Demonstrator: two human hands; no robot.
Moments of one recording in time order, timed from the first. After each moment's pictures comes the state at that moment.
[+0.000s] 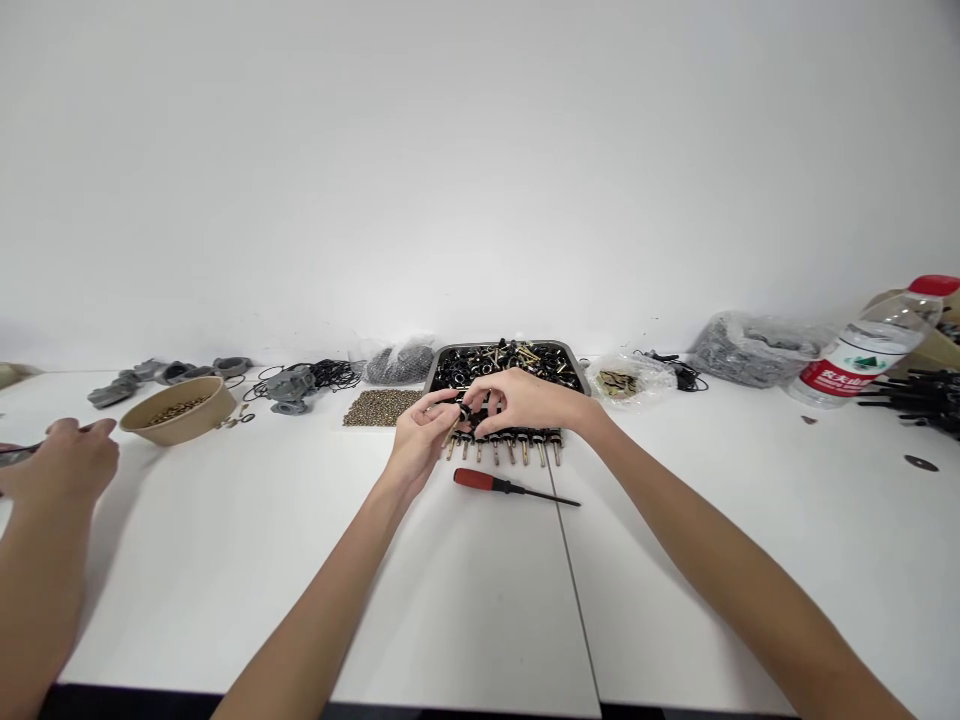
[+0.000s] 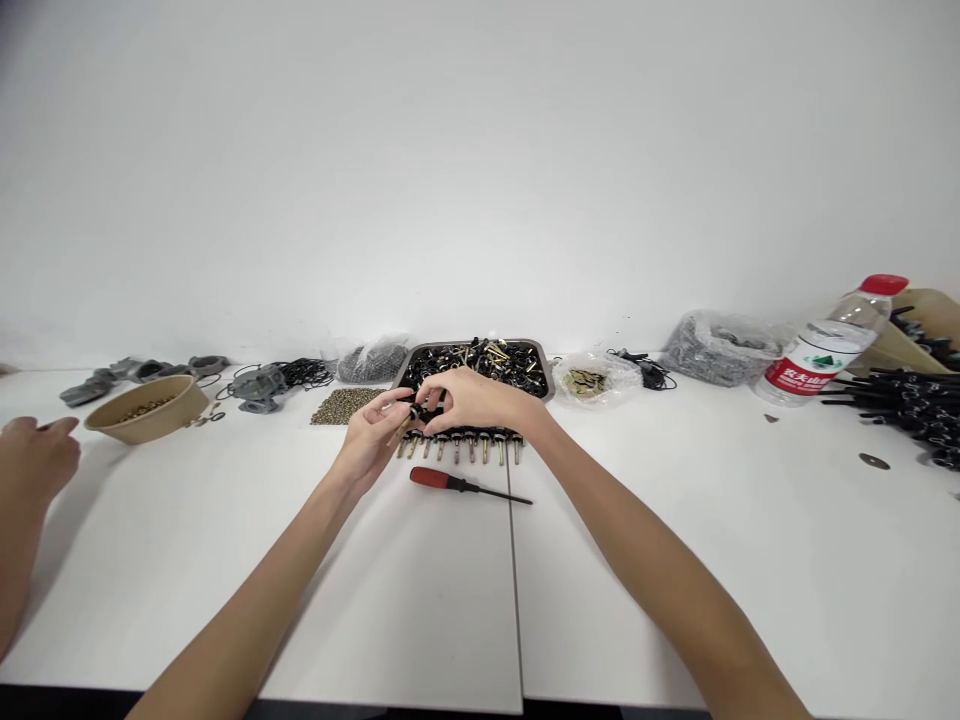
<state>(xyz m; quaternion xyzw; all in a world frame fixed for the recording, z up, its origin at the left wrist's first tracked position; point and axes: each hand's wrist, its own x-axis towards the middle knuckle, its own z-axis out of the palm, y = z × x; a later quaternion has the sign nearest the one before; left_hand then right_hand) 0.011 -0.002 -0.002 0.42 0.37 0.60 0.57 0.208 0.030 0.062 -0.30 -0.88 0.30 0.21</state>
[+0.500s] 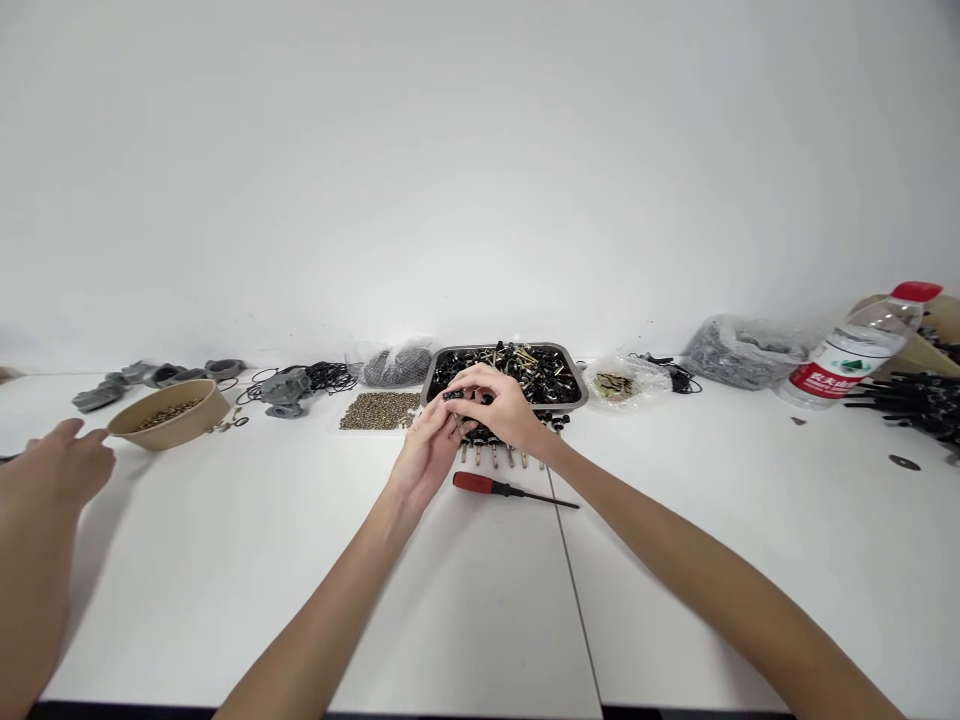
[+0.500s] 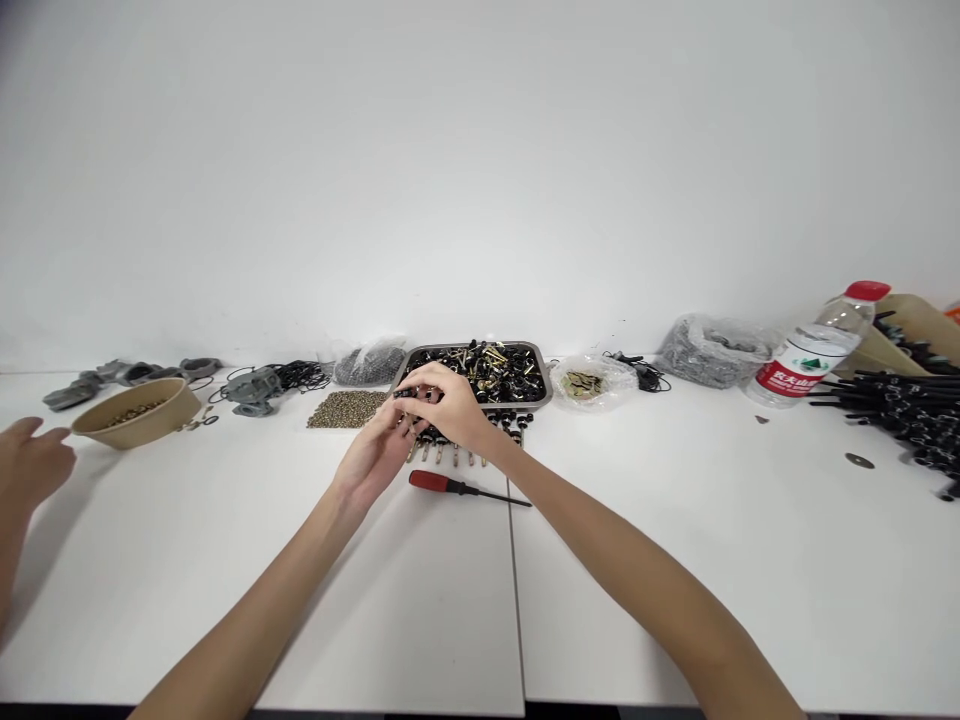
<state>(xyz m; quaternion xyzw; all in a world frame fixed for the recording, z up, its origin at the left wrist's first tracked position) 0.026 -0.011 0.000 0.33 0.23 0.63 0.67 0.164 0.027 0.026 -0.27 -0.75 0.31 0.52</state>
